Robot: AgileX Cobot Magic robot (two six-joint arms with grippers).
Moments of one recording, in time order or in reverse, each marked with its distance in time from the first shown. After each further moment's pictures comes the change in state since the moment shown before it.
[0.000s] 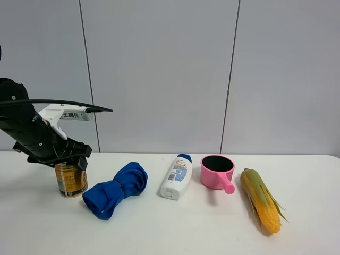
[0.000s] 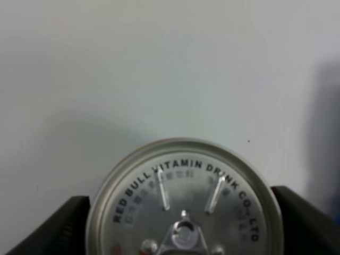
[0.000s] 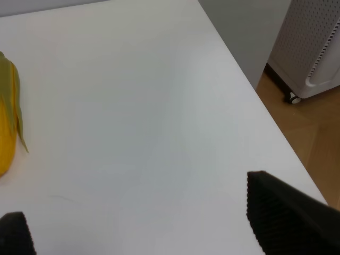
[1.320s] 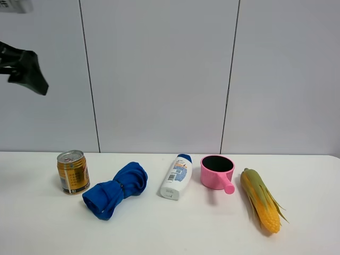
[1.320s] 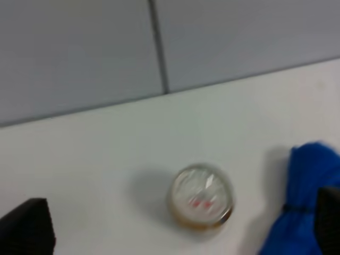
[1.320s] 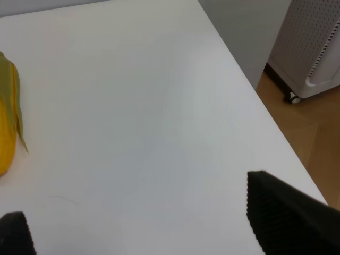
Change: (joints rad) left arm 0.058 -0.609 0.000 0.121 0.398 -0.008; right arm 0.000 0.000 0.000 0.000 0.000 0.000
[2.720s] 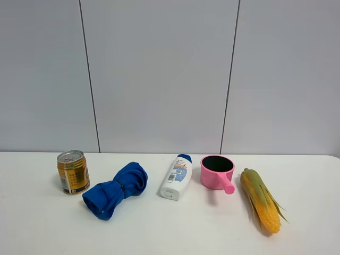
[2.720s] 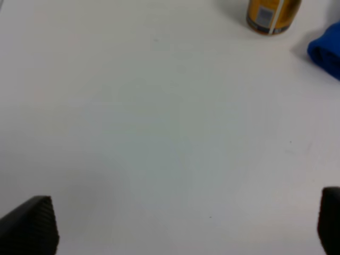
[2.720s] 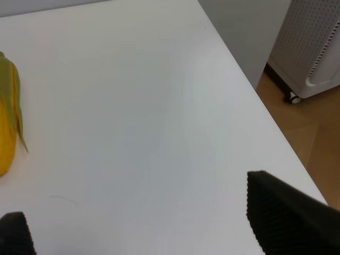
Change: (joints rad) left arm 0.162 -1.027 0.440 -0.011 0.604 -0.048; right arm 0.000 0.000 0.000 0.000 0.000 0.000
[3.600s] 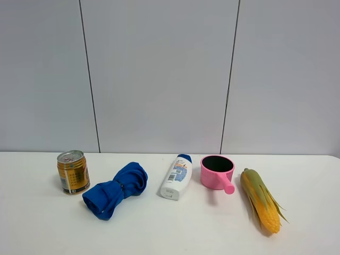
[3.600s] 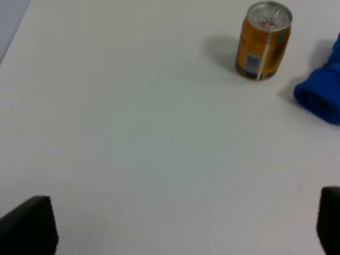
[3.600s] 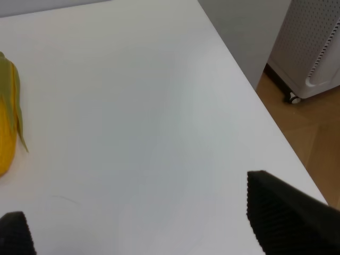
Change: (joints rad) left arm 0.000 -0.202 0.039 -0.006 -0.040 0.000; right arm 0.000 0.000 0.000 0.000 0.000 0.000
